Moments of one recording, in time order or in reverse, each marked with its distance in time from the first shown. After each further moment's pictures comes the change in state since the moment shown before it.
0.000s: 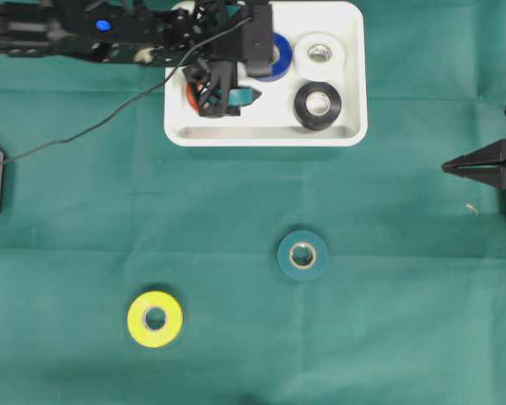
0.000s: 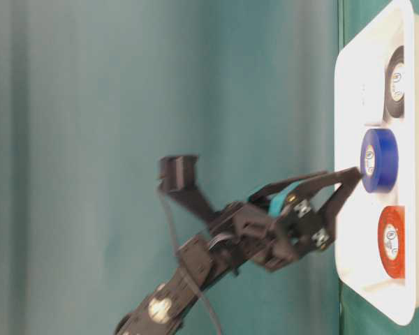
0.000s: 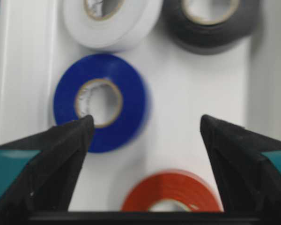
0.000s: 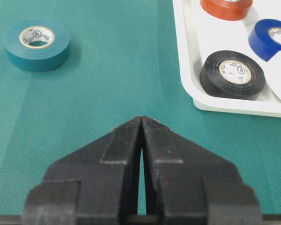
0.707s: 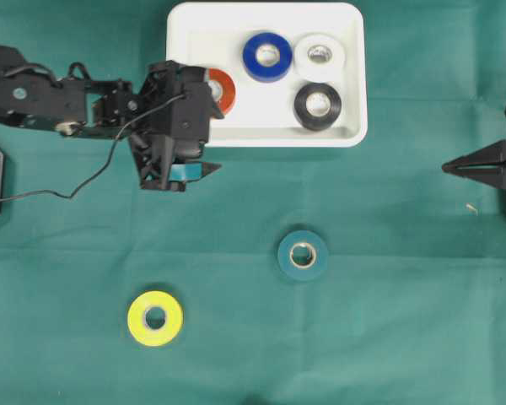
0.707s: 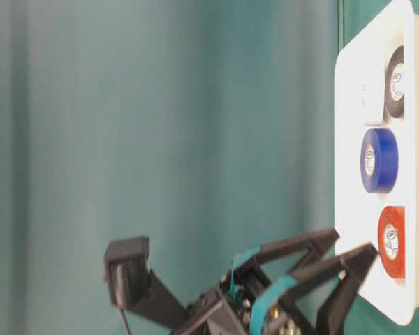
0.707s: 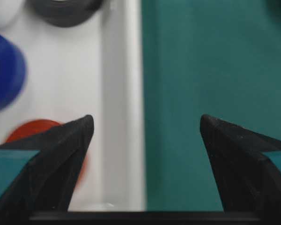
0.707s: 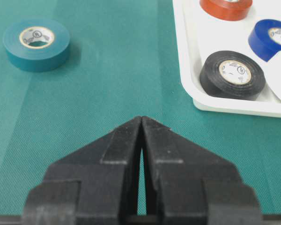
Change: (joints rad) left arm -0.221 -0.256 0.284 -0.002 -0.071 -0.156; right arm 0.000 0.000 0.000 0.000 0.000 0.000
